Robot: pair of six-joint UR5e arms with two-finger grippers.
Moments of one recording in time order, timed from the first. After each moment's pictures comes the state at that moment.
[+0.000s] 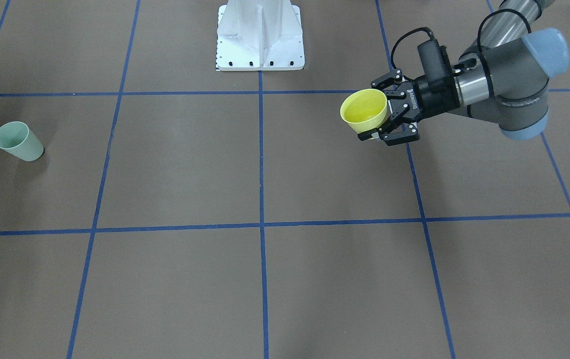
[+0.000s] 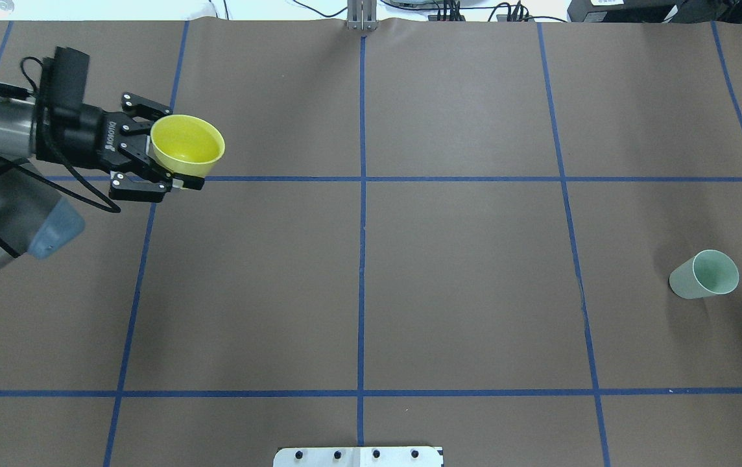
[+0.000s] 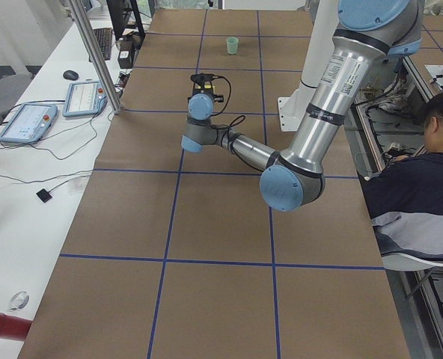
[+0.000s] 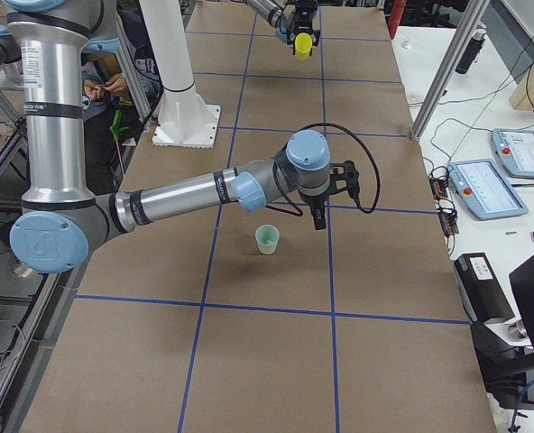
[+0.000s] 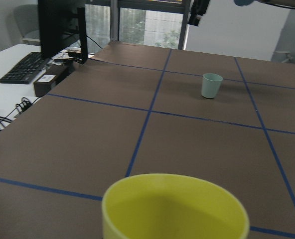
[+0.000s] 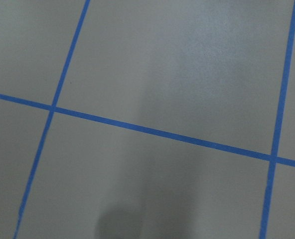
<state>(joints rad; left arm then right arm) -0.87 -2.02 -1.46 -3.14 -2.39 -0.27 1.44 -1.57 1.88 -1.33 2.53 0.40</state>
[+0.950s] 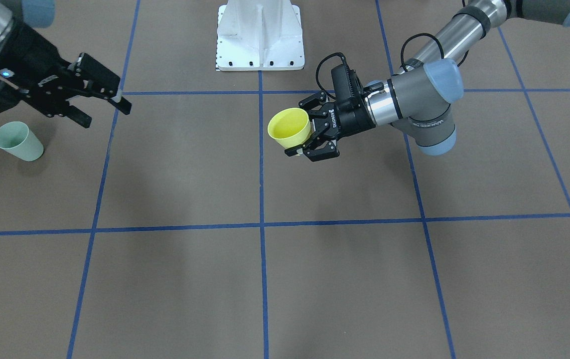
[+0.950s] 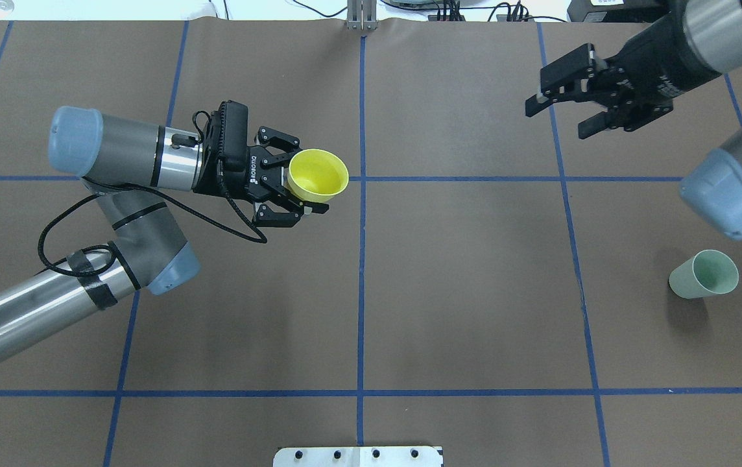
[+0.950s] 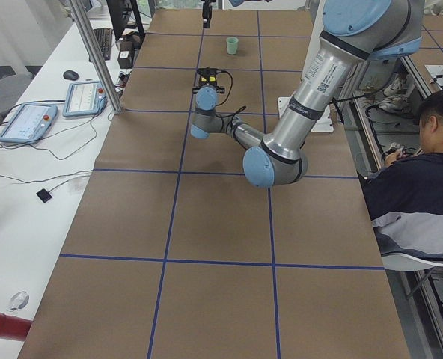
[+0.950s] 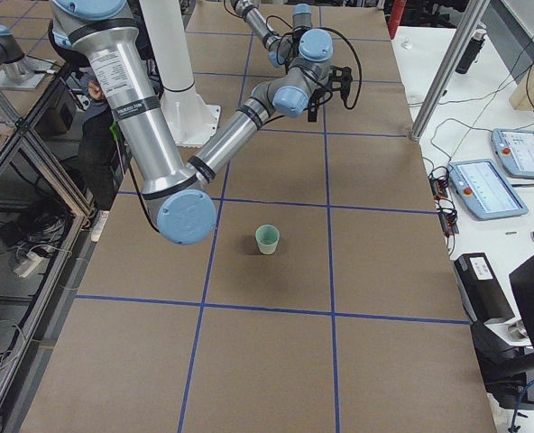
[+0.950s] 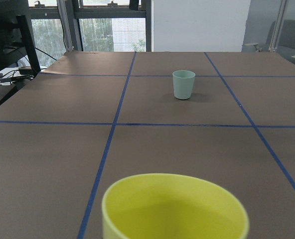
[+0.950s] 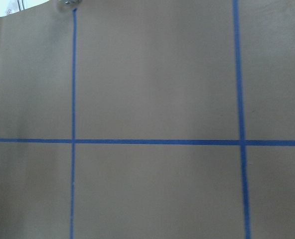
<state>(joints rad) -0.70 -2.20 -1.30 -3.15 -2.16 -0.22 1.00 -1.14 1.98 -1.33 2.41 1.21</state>
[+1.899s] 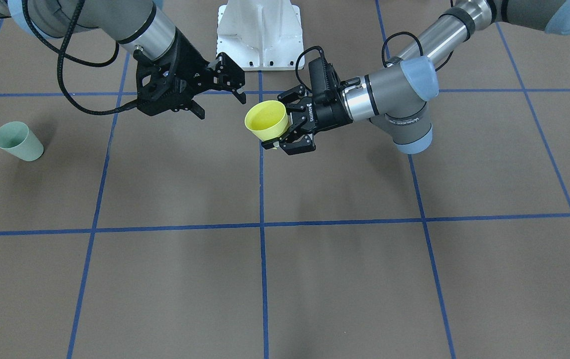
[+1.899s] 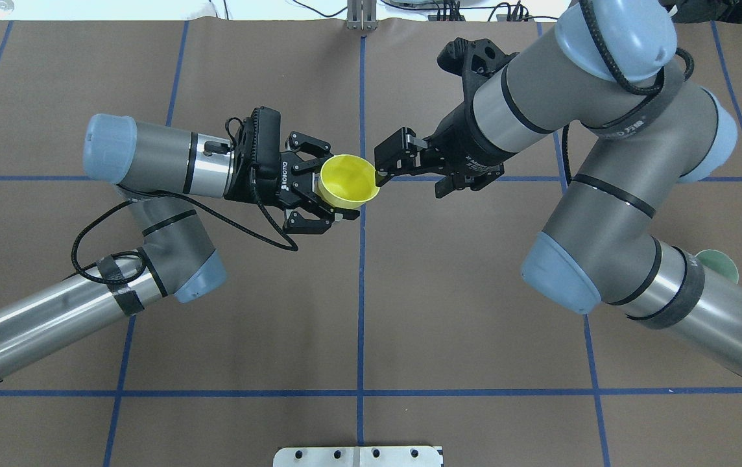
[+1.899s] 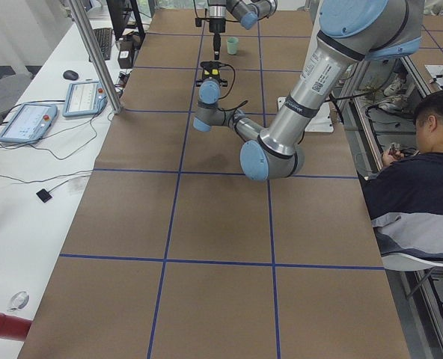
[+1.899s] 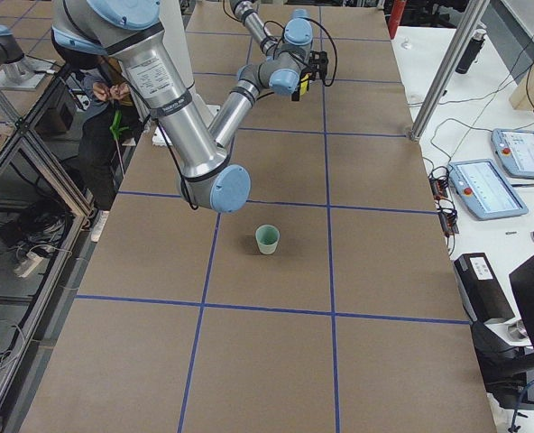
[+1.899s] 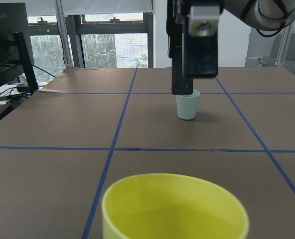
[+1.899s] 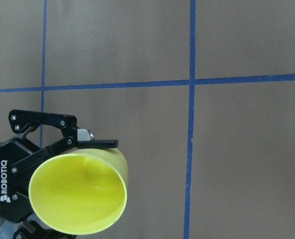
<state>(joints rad) -0.66 -2.25 -1.28 -3.16 -2.14 -0.22 0.73 -0.96 1.88 -1.34 2.21 1.26</state>
